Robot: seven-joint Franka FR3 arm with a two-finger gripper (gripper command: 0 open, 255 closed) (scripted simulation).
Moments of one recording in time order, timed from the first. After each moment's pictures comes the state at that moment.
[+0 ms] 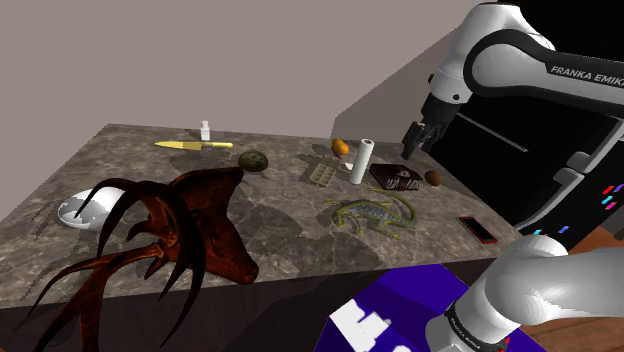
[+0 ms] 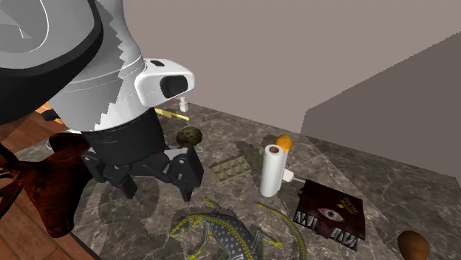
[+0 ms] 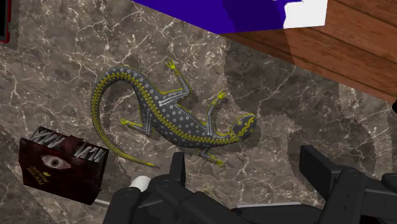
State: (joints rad) arm -0.01 -0.76 0.01 -2.36 -0.05 1.68 0.02
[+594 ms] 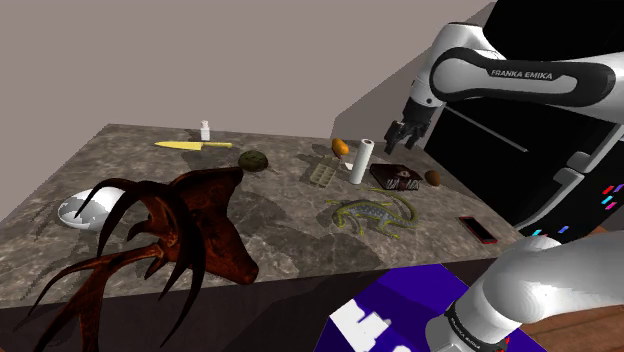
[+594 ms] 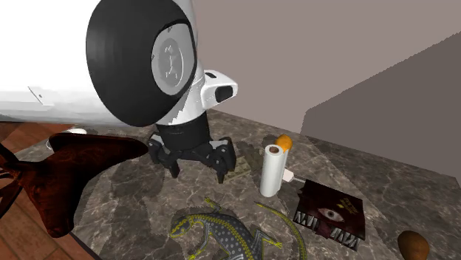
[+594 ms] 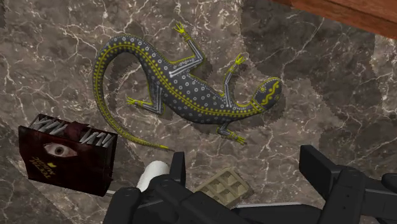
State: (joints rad) arm -0.05 -0.56 -0.05 -2.32 -0.08 1.88 0.02
